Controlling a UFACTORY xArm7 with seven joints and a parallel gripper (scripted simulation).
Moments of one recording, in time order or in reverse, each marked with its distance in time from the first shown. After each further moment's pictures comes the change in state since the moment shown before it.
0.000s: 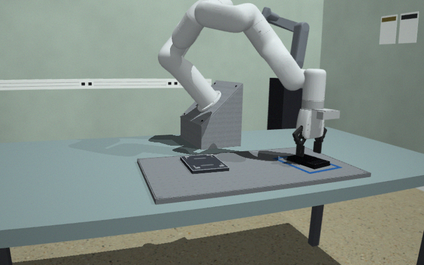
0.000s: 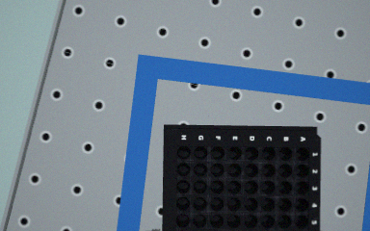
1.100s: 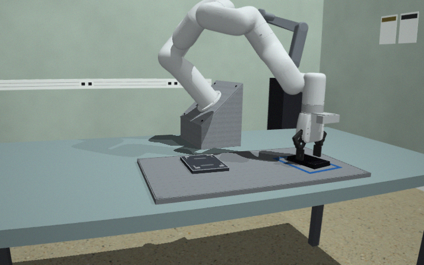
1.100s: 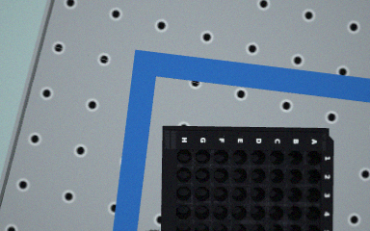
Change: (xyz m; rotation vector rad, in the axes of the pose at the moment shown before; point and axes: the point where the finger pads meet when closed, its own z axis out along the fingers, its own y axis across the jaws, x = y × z) arm 0.000 0.000 0.013 0.000 0.001 0.000
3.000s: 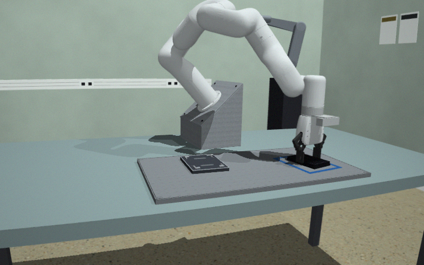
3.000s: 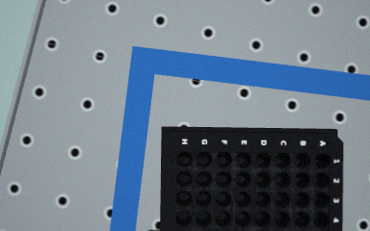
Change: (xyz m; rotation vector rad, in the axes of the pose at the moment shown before) arm 0.000 0.000 0.008 0.000 0.000 0.000
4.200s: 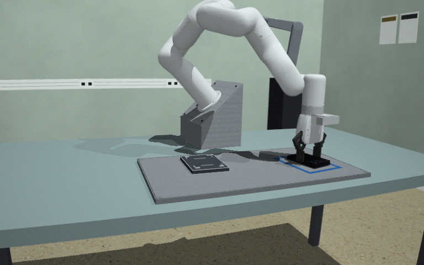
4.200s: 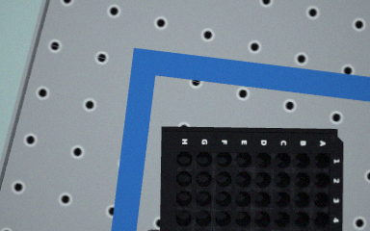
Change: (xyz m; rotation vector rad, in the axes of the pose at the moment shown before) arm 0.000 0.000 -0.003 0.000 0.000 0.000
